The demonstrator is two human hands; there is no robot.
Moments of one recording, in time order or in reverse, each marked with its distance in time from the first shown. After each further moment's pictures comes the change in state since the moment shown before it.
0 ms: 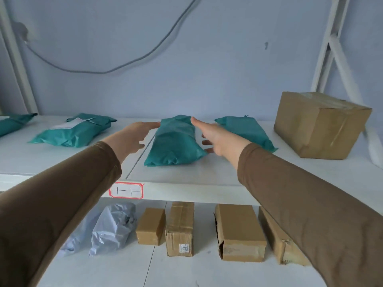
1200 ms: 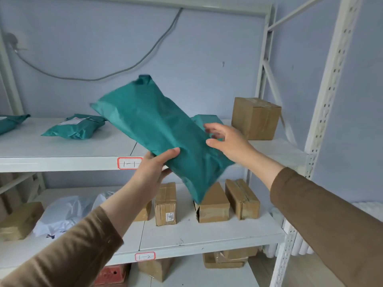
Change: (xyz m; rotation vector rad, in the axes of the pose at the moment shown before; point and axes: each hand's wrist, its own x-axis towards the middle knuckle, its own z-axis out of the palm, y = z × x) left_hand -0.281 -0.075 0.015 -0.559 -0.375 0.236; right_hand -0.241 0.049 -0.049 -0.505 0.204 -0.552
